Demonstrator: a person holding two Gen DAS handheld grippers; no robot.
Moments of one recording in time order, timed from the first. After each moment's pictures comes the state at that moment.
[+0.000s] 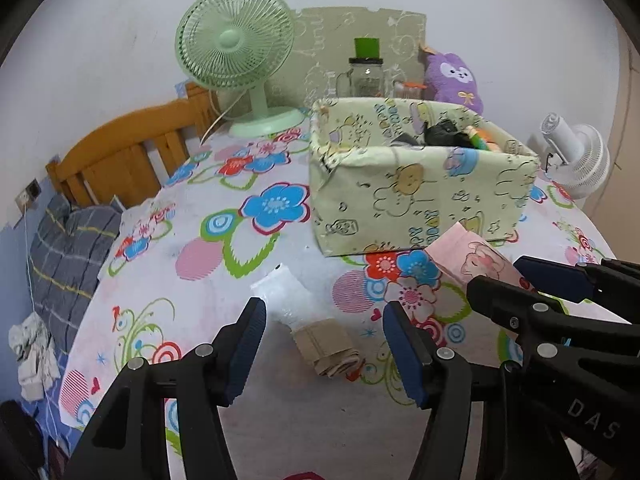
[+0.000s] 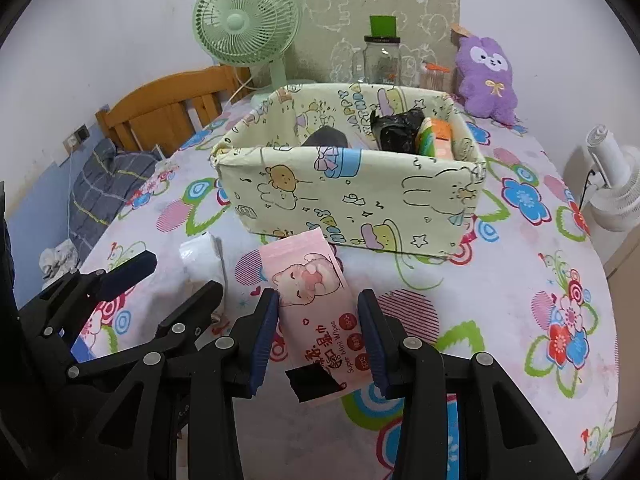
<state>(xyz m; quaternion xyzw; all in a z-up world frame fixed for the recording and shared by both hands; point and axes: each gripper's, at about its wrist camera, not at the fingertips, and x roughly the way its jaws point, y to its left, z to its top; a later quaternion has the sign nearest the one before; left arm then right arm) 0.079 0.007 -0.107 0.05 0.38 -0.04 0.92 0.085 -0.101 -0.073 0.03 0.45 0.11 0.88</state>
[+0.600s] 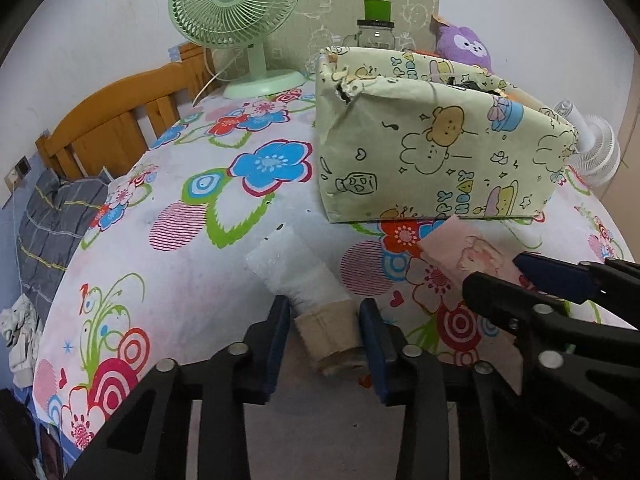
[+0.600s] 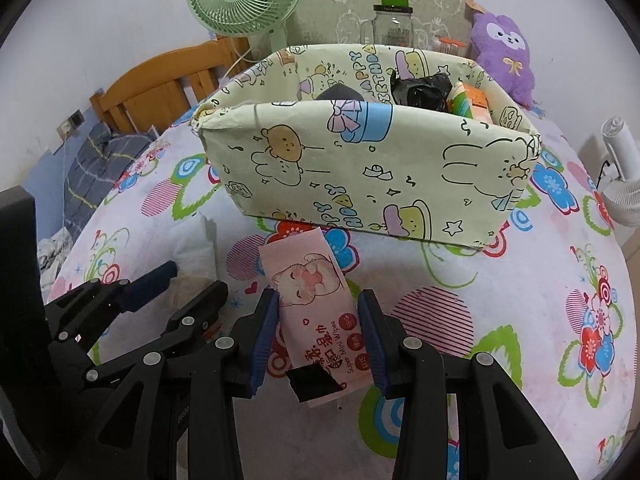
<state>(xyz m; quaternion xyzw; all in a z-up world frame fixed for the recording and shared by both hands) 0.101 0.012 -0.140 0.04 0.43 -0.04 0.90 0.106 -0.087 -0.101 0.02 0.49 0.11 0.87</state>
